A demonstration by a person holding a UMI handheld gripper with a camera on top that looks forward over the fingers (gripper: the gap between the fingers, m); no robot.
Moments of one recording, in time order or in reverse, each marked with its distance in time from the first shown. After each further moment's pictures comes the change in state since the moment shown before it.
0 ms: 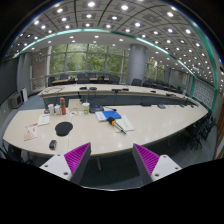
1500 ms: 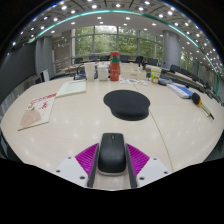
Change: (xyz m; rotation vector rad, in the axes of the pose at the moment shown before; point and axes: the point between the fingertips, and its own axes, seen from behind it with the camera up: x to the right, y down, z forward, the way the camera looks) arm -0.526 0.199 0.415 -0.134 -0.293 -0.076
